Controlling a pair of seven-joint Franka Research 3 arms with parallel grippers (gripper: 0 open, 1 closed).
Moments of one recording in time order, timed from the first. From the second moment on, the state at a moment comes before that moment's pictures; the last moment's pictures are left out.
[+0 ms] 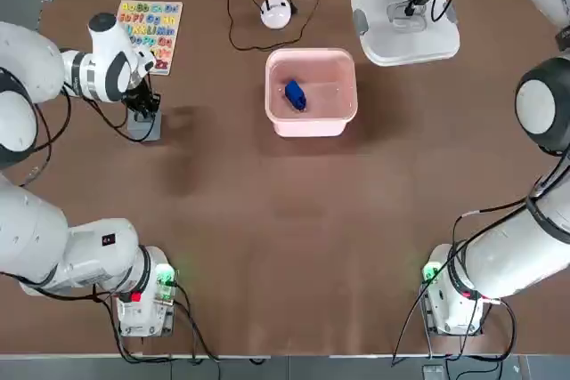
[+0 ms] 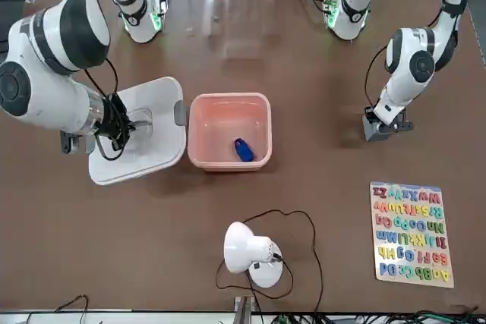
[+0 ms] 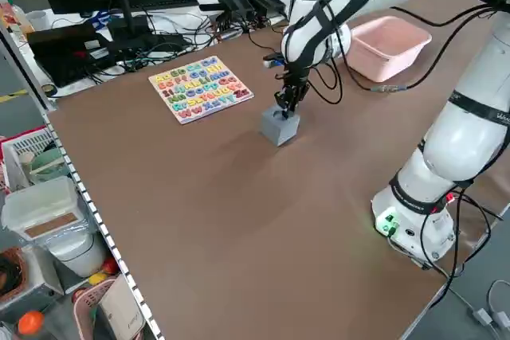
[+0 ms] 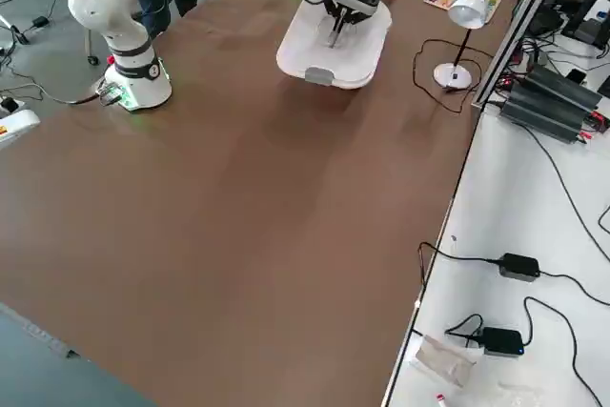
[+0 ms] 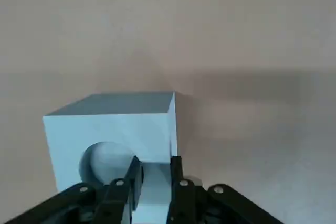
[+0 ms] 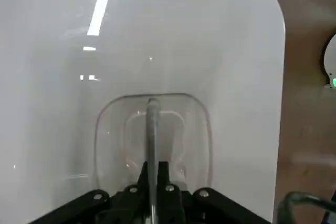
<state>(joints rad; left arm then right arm) 0.21 0.05 -0.18 -2.54 0.18 2.53 -0.14 0.32 0.27 -0.12 -1.50 0.20 1.55 1.56</state>
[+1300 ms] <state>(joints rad) -0.03 0.31 -0.65 -1.51 0.05 1.83 -0.88 0.32 0.27 -0.12 -1.50 0.20 1.55 1.56</state>
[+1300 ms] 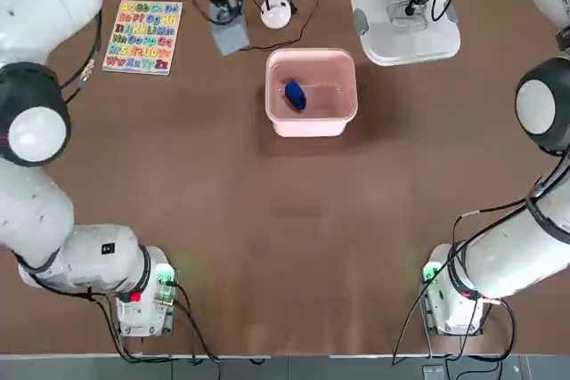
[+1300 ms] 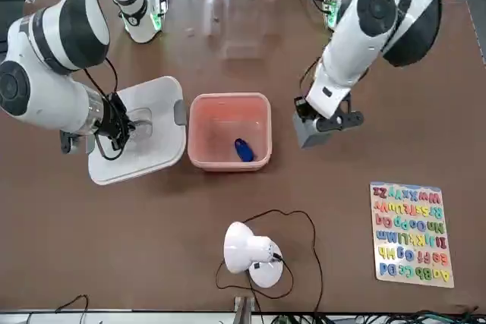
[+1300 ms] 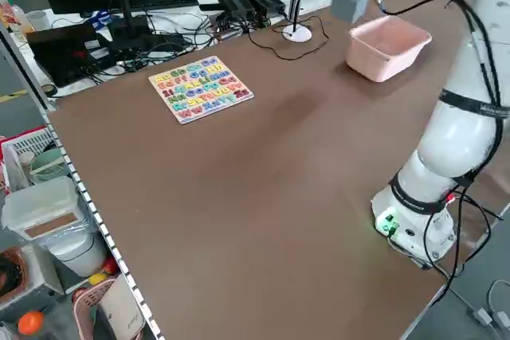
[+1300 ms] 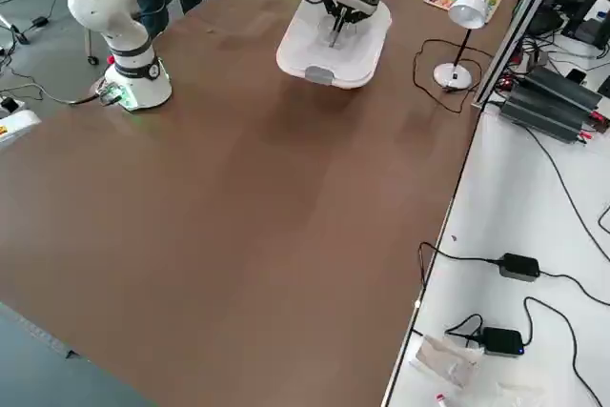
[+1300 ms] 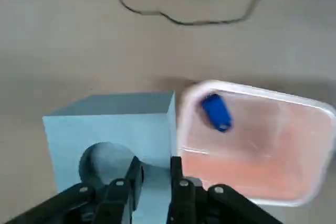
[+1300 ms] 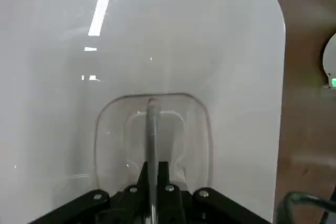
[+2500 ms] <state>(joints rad) -0.46 0.66 -0.47 -1.31 0.08 2.12 -1.20 0.32 0.27 -0.12 -1.49 0.20 1.54 1.56</state>
